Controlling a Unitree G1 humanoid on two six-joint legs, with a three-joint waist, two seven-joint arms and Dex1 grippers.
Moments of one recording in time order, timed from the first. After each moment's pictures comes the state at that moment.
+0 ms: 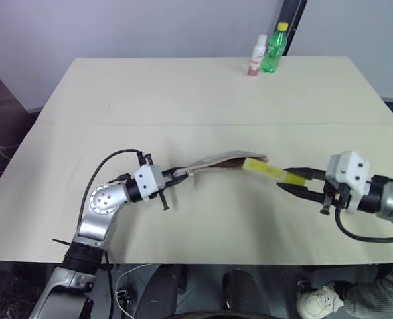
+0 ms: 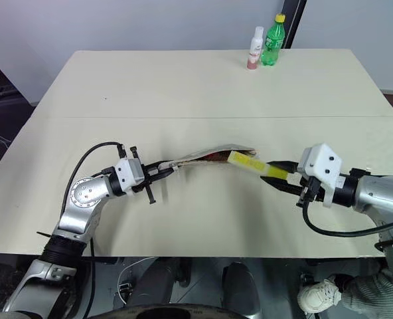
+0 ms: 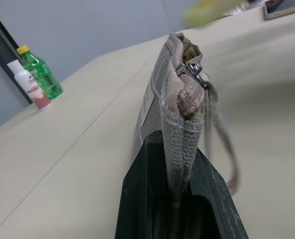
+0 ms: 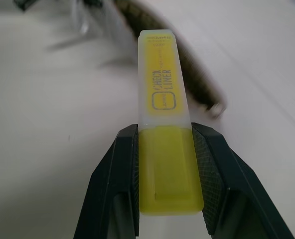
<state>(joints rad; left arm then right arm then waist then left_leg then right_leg) -0.31 0.42 -0.14 0.12 -0.20 -0.36 -0.93 0.04 -0.93 -0.31 -0.42 0.44 0.32 1.04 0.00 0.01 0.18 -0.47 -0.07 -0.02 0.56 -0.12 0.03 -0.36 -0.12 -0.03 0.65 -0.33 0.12</state>
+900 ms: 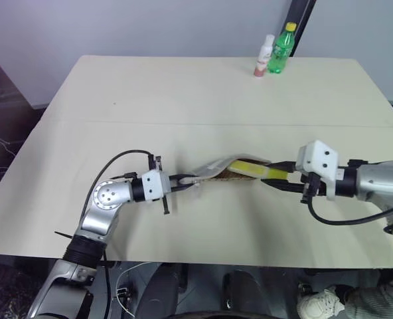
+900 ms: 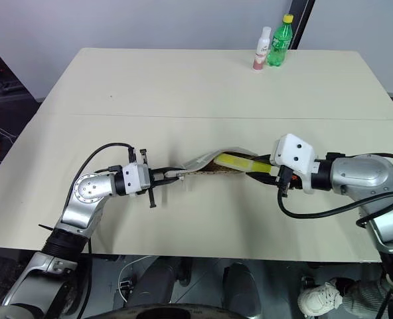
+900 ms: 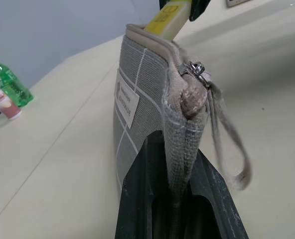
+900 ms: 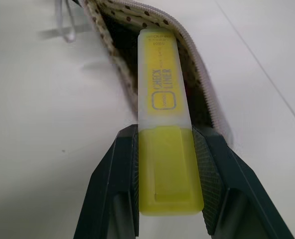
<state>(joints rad) -0.34 0.44 -0.20 0.14 -0.17 -0.41 -1.05 -0.20 -1.00 -0.14 -0.45 0.42 0.53 1.03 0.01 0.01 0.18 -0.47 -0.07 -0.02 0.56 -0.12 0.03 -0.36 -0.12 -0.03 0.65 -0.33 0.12</state>
